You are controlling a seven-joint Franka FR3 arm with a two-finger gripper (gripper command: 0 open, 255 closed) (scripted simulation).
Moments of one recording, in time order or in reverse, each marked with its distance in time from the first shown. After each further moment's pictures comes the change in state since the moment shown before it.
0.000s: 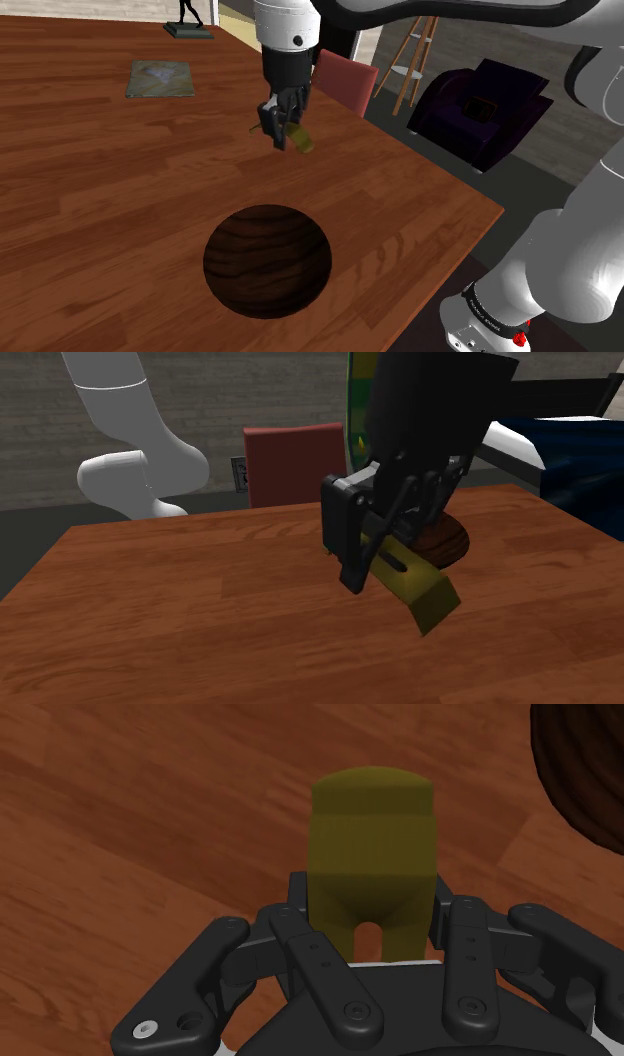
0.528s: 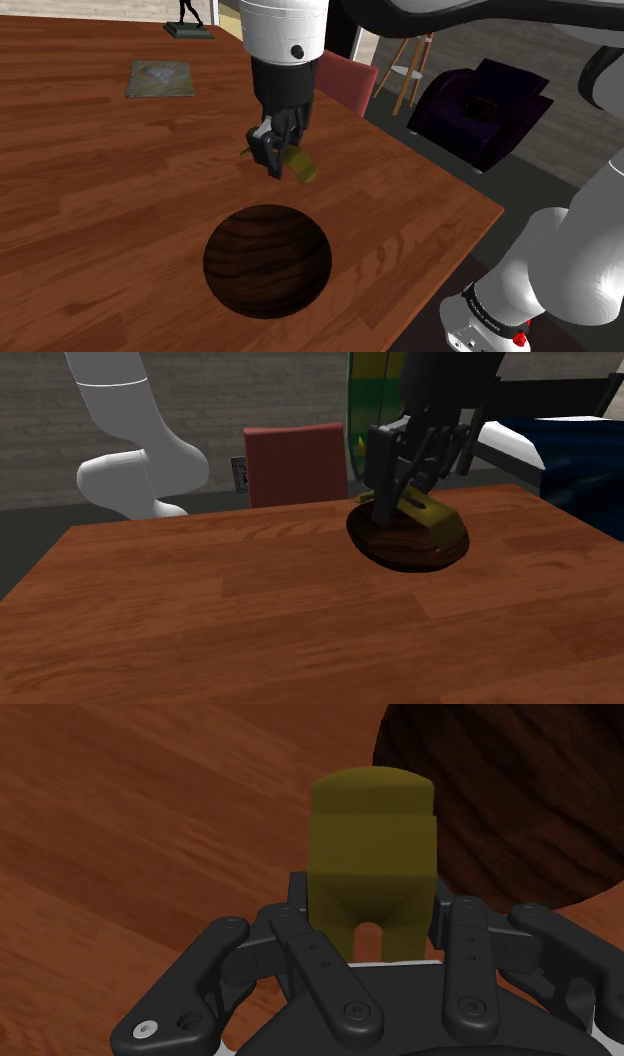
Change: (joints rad) arm 0.079 -0.045 0.067 -0.029 0.030 -0.028 0.142
